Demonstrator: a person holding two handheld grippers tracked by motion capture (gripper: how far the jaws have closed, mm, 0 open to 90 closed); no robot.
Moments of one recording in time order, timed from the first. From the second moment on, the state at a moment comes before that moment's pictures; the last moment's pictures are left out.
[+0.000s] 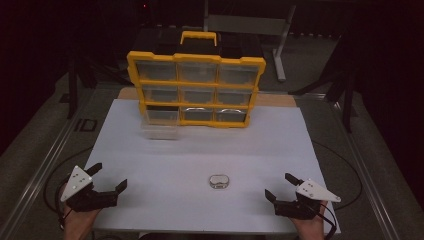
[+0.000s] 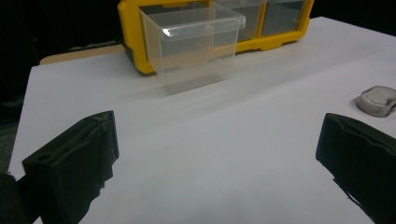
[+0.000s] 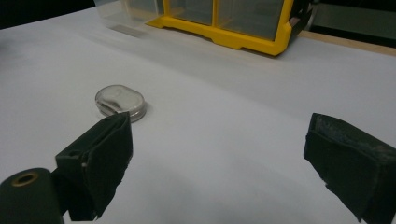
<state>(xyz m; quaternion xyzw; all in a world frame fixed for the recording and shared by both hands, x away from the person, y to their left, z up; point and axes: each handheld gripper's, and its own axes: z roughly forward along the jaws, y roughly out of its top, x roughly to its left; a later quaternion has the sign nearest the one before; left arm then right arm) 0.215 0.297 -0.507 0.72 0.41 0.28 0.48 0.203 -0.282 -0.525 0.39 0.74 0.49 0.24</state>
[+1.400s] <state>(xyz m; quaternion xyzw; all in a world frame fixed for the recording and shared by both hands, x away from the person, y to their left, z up) 0.235 0.250 -0.486 0.77 0.36 0.26 0.45 0.208 -0.282 -0.530 0.40 0.73 0.50 0.24</state>
